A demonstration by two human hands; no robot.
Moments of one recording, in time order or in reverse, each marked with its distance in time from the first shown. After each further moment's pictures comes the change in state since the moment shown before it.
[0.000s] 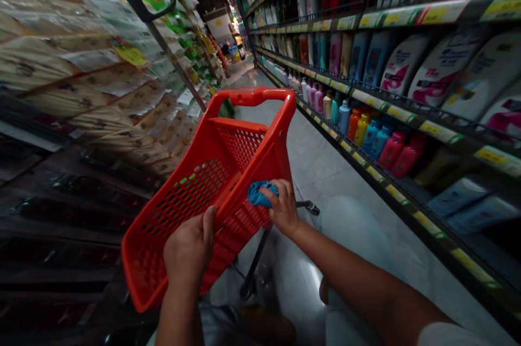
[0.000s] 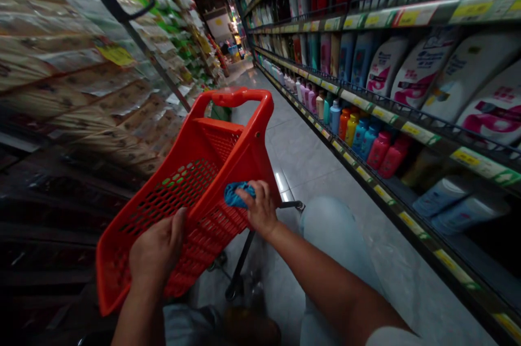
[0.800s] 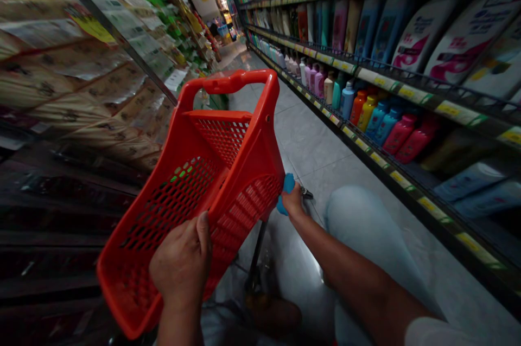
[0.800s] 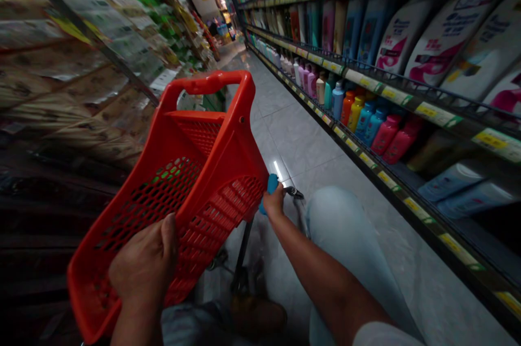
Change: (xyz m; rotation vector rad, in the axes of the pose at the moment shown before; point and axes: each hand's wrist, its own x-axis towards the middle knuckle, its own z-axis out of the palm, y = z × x) left_hand -0.010 -0.015 0.014 0.176 0.395 0.300; right_hand -0.030 0.033 0.059 0.221 0.061 1.044
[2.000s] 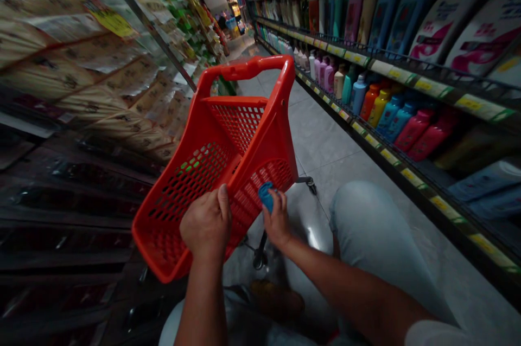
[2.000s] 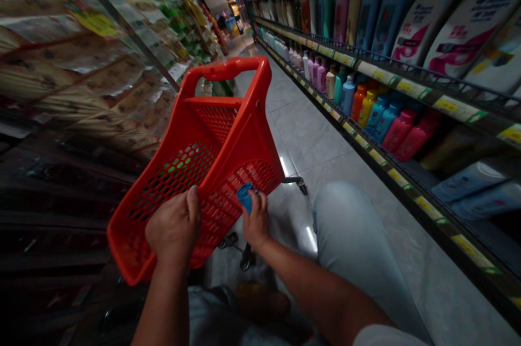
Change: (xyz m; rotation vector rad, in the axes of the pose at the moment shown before) left_hand 0.023 0.025 0.010 -0.012 -0.212 -0.175; right_hand -0.104 0.008 0.017 0.003 -0.177 -0.442
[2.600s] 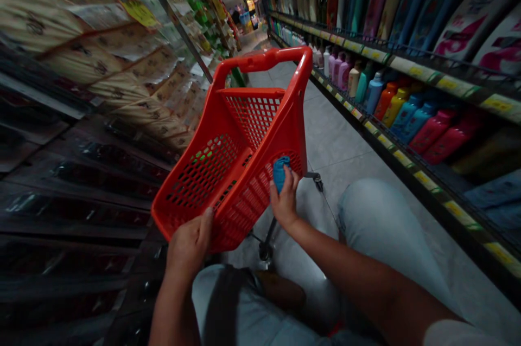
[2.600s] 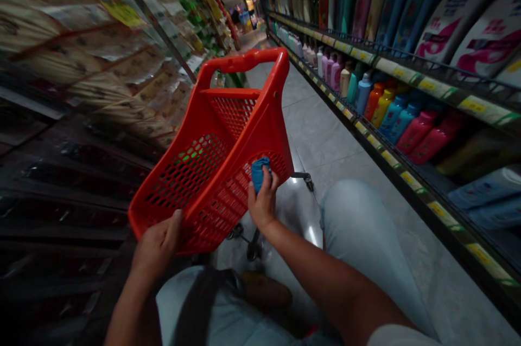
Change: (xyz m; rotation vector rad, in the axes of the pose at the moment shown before) left_hand -0.041 -0.079 -0.022 -0.427 -0.465 -0.172; right_hand 0.026 -0.039 -0.012 -0.012 0.087 -0.031
